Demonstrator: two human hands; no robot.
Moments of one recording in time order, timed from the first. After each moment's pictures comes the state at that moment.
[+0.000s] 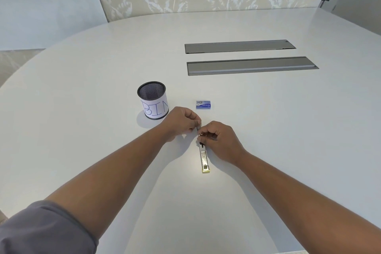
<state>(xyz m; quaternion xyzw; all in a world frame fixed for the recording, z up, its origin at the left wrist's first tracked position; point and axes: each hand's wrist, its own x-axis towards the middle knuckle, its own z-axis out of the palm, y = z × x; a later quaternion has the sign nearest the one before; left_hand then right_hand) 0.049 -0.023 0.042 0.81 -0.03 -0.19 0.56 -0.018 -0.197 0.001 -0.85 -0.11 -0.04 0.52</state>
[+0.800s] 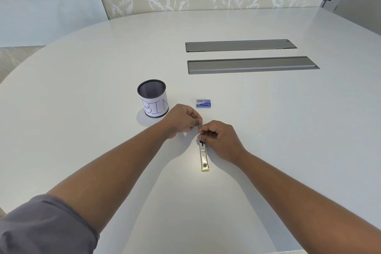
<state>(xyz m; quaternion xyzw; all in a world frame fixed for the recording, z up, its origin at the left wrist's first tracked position) 0.049 -0.027 0.049 0.81 -0.02 -0.21 0.55 -0.020 -0.197 -0.001 -0.81 -0.09 -0.03 0.58</state>
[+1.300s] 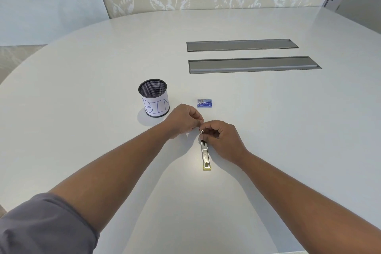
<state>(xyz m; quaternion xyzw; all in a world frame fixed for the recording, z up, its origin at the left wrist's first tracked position) 0.048 -0.029 0.045 0.85 -0.06 -0.17 0.49 -0.019 -0.198 0.000 -0.81 -0.08 -0.03 0.58</state>
